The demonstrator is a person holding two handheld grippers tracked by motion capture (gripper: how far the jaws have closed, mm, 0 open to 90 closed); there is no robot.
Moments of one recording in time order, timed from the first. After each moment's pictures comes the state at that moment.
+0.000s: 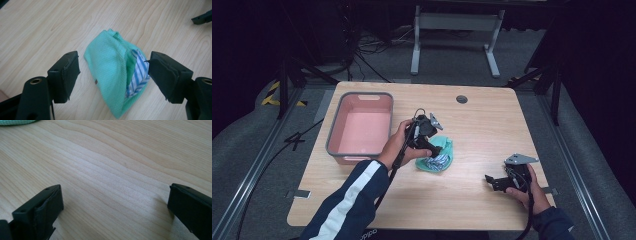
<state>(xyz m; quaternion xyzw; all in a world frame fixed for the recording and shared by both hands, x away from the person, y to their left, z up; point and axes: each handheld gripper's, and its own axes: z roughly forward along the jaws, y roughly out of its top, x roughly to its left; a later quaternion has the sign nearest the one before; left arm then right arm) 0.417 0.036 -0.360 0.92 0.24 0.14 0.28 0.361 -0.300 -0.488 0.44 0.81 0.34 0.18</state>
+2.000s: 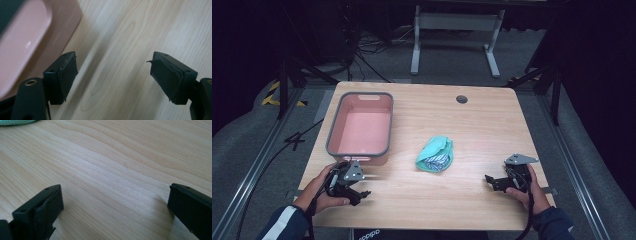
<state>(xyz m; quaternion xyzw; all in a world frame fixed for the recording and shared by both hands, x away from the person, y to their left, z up) 0.323 0.235 -0.442 0.94 0.21 0.12 0.23 0.361 -0.299 -0.488 0.44 0.81 0.34 0.18</state>
